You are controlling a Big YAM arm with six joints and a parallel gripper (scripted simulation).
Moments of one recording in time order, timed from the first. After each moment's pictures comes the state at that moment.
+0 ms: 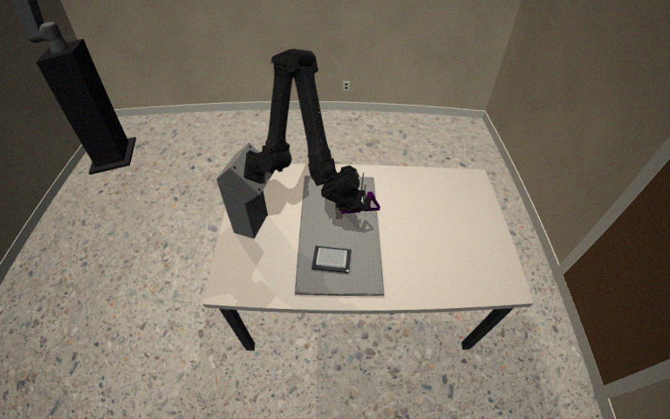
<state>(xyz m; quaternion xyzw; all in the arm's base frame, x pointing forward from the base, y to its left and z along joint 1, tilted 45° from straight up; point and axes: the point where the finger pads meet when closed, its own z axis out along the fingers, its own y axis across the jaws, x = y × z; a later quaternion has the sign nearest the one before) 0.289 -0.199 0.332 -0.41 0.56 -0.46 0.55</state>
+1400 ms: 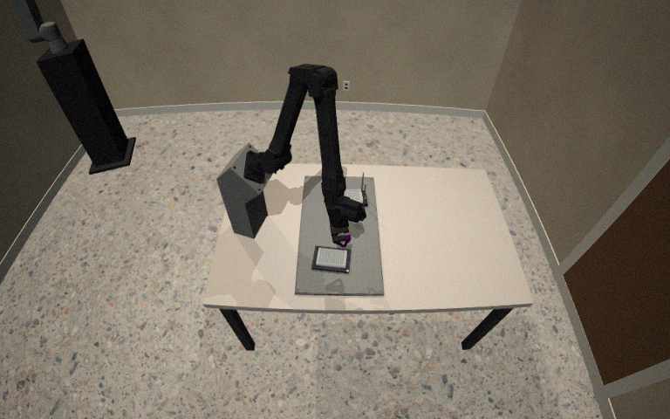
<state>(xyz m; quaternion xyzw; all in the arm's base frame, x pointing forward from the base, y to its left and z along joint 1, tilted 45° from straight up) 0.333 -0.245 0.154 -0.01 0.88 -0.17 0.44</state>
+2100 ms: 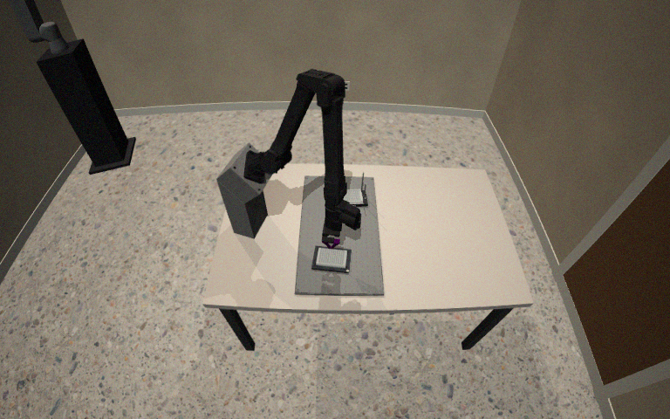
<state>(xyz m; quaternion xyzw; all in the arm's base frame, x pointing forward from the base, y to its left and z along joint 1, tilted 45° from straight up) 0.328 -0.240 0.102 0.11 0.92 -0.12 0.36</state>
